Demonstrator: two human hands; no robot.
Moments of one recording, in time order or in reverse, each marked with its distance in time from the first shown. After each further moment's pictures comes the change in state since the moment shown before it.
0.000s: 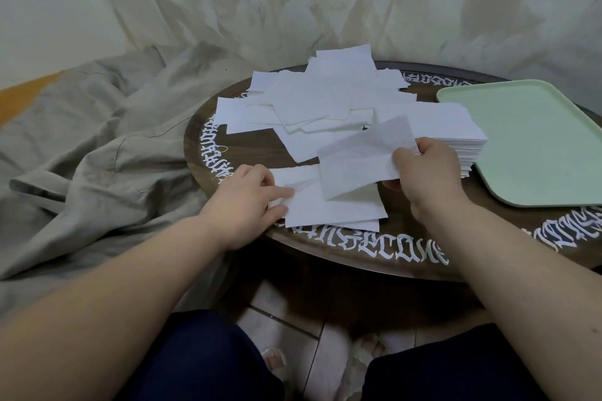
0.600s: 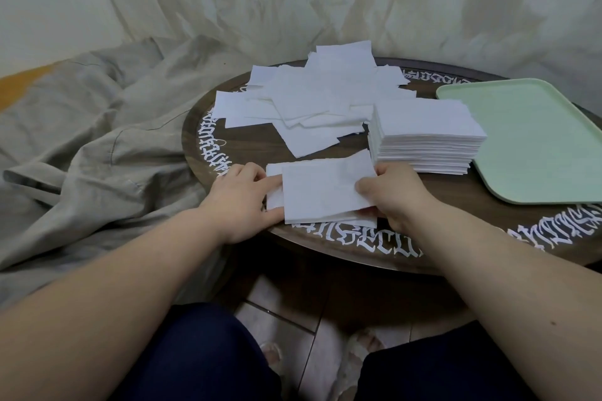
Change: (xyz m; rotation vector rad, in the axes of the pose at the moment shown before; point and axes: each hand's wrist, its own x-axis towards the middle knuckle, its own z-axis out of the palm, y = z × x) left_hand -0.002 0.000 0.005 0.046 -0.092 -0.107; right_hand -0.011 0.018 0.021 -0.134 -0.283 0.256
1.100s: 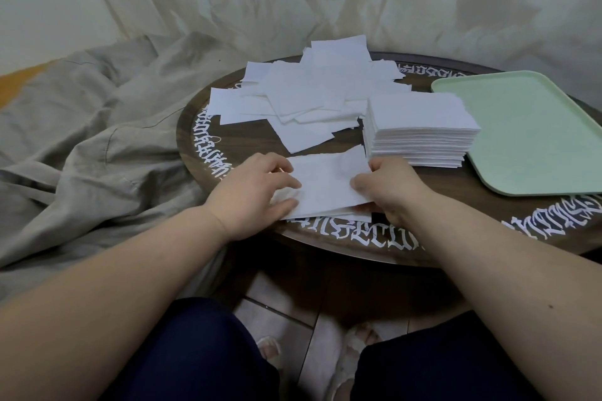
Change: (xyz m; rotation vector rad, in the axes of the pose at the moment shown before) left_hand 0.000 0.017 -0.004 -0.116 0.293 0.291; right_hand 0.007 0.005 -0.003 -0.074 -0.019 -0.024
